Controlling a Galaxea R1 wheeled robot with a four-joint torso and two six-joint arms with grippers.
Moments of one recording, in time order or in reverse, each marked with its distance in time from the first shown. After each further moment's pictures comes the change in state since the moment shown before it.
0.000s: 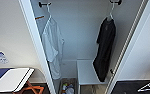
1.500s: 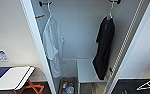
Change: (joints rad) left arm -0.025 -0.005 -0.003 -0.004 0.001 -0.001; right arm 0.020 -0.015 -0.006 -0.011 -0.011 -0.003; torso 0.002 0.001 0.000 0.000
